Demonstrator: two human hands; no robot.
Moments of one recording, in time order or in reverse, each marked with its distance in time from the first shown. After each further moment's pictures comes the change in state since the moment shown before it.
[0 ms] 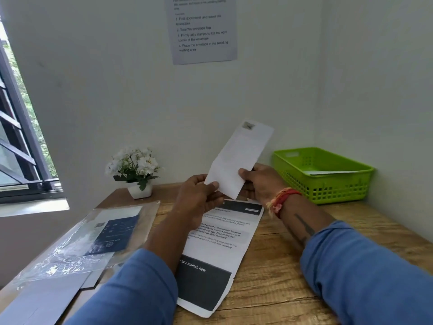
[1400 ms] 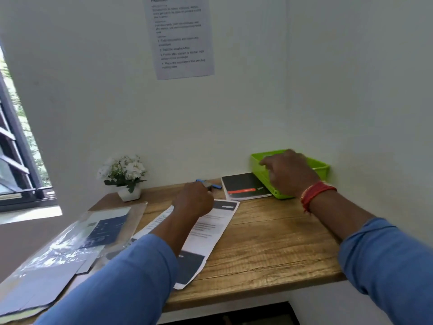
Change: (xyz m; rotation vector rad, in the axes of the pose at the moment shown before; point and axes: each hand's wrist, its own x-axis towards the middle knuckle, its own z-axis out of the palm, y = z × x) left_hand -0.018 -0.008 0.044 1.386 0.132 0.214; right_hand -0.091 -0.075 -0.102 -1.655 0.210 -0.515
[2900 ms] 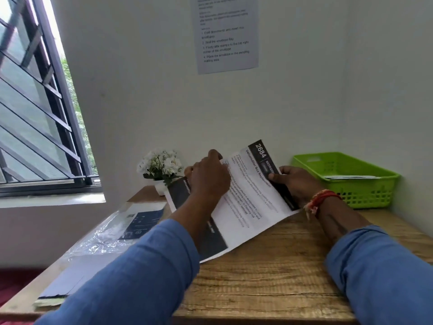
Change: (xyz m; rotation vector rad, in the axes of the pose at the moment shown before) left_hand 0.029 -0.025 -0.048 -0.079 0.405 0.044; right_hand 0.063 -0.044 0.091 1.259 -0.260 0.237
